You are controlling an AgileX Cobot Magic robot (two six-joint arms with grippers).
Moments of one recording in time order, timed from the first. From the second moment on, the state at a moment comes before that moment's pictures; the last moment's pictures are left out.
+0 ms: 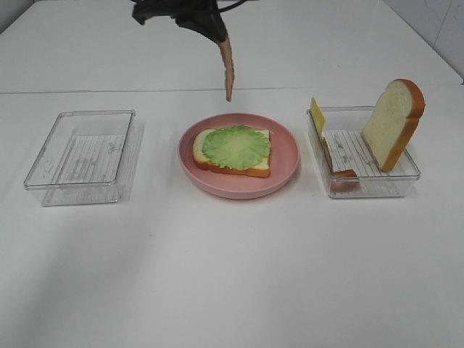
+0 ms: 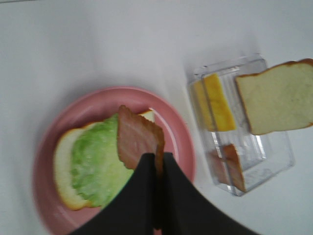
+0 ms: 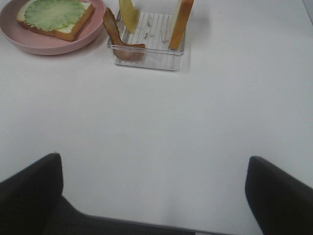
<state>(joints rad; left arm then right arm) -0.43 2.36 -2.44 -0.38 1.13 -0.21 0.03 0.00 -0.46 0.04 1.10 -0.03</state>
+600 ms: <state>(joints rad) -0.44 2.63 -2.44 -0.77 1.10 -0.07 0.03 0.00 -0.46 0.04 1.10 -0.03</state>
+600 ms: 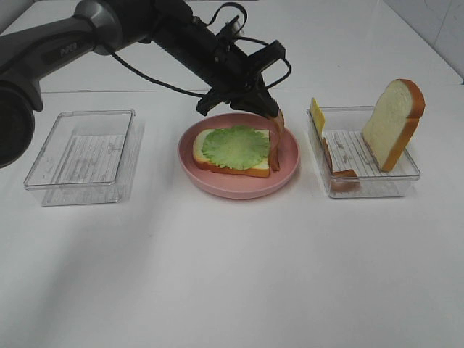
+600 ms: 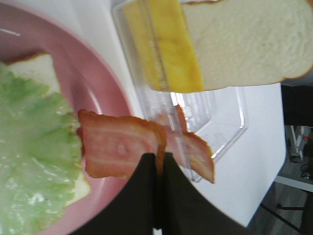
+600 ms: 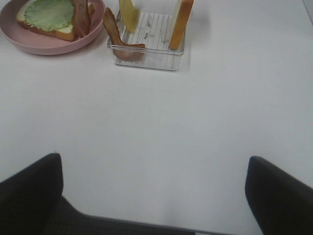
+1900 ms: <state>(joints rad) -0.44 2.63 -2.59 -0.27 1.21 -0.22 0.03 0.00 -0.46 0.04 1.10 -0.03</state>
